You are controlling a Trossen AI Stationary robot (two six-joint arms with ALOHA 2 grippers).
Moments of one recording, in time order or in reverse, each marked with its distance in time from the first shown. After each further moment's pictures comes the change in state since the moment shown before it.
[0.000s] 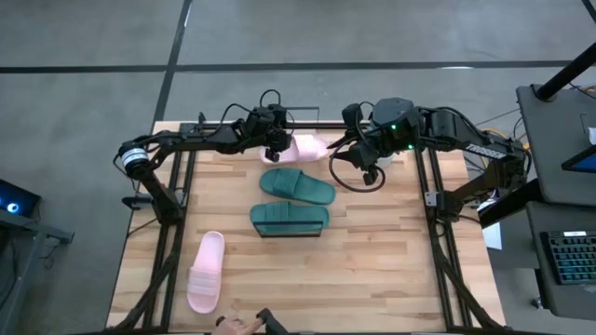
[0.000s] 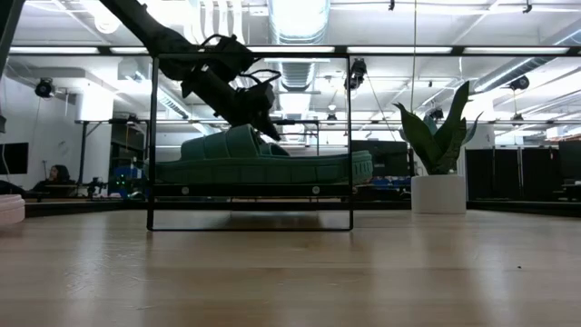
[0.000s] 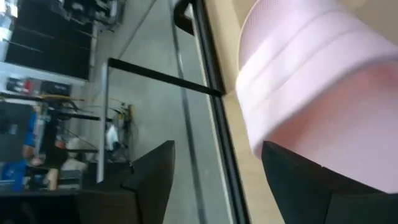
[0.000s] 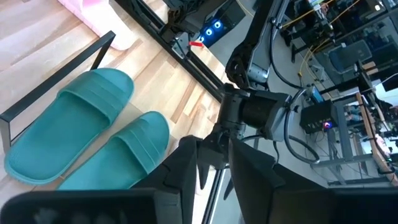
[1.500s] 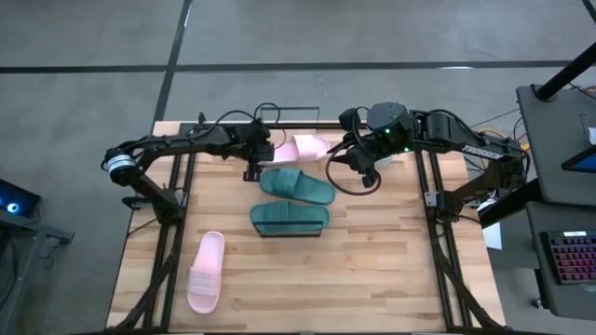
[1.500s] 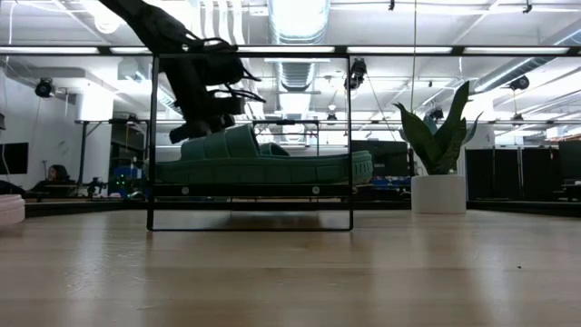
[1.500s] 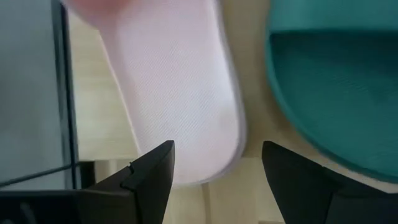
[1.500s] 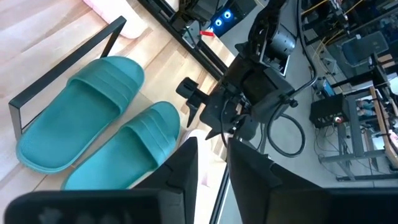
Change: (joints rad) left arm -0.037 -0.125 -0.003 -0.666 0.009 -0.440; right arm 0.000 0.001 -0.045 -0.007 0.004 -0.001
